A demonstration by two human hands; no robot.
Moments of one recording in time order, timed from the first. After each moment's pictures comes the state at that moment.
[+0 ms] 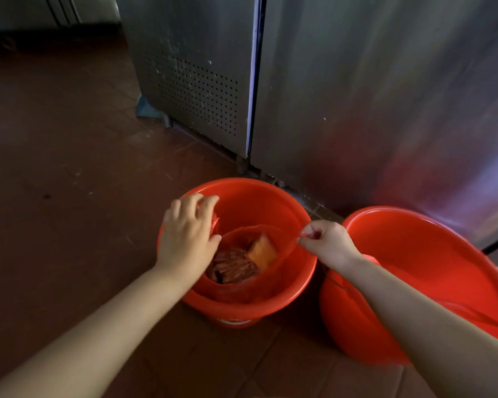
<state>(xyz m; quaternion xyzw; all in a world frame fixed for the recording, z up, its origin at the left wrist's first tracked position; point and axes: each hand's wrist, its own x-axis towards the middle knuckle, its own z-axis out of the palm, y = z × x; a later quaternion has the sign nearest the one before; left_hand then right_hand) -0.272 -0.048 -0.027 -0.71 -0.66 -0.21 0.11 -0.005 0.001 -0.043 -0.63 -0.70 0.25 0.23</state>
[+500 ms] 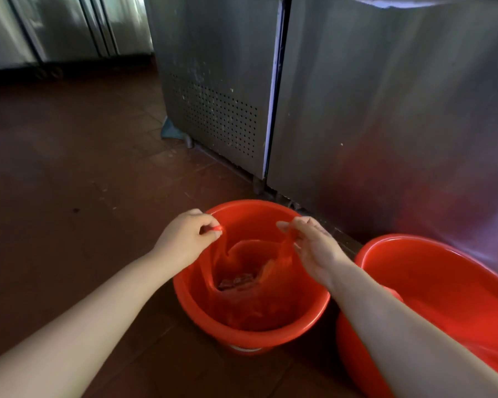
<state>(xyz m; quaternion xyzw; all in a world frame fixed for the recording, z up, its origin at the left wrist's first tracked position) -0.317 -0.017 -0.006 -0.69 -0.67 -0.24 -0.17 -0.064 0.029 -0.030 -0.41 -0.37 0.69 0.46</state>
